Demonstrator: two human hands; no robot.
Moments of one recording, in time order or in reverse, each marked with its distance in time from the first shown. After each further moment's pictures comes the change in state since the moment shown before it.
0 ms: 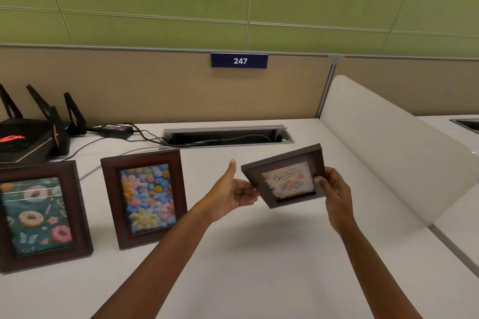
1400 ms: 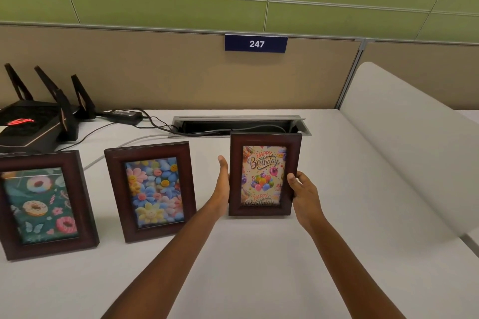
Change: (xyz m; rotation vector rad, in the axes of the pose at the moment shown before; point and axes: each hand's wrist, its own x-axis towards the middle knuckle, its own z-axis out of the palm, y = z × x) left_hand 0.068 -0.030 -0.036 -0.149 0.228 0.110; right_hand 0.006 0.038 0.085 0.223 -0.054 0.440
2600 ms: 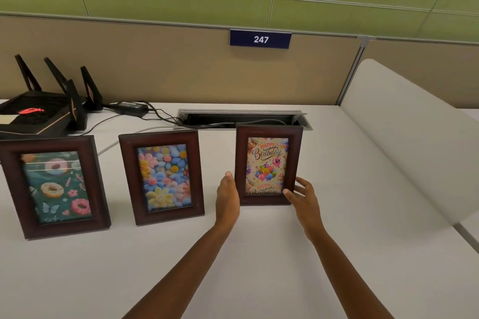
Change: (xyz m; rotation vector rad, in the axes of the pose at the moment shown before) left_hand -0.047 -0.041 0.001 0.305 0.317 0.215; right_hand -0.030 0.031 -0.017 -0.364 0.081 0.003
